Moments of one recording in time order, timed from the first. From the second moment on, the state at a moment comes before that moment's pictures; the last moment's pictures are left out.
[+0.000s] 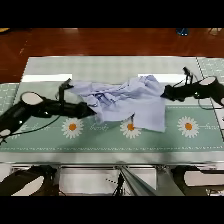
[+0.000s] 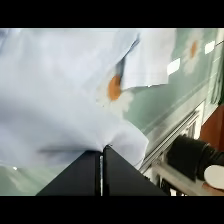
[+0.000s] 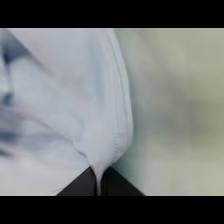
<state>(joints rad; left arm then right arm) -0.18 -1.12 0.74 0.51 -1.06 -1.20 -0.21 -1.51 1.07 -0.85 0.92 1.20</state>
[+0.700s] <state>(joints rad) 0.20 -0.73 1.67 0.58 -1.17 -1.20 -0.23 -0.72 1.59 -0.86 0.89 1.35</state>
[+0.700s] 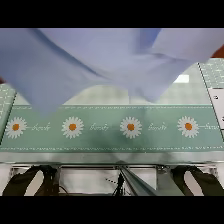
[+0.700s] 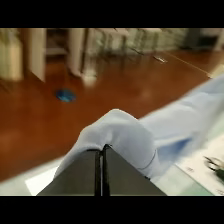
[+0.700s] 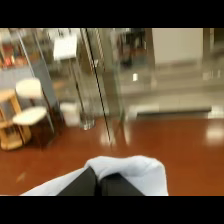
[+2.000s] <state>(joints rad) 0.25 -0.83 1.16 0.87 -1.31 -1.36 -0.11 -1.29 1.69 -1.22 1.38 1.45</state>
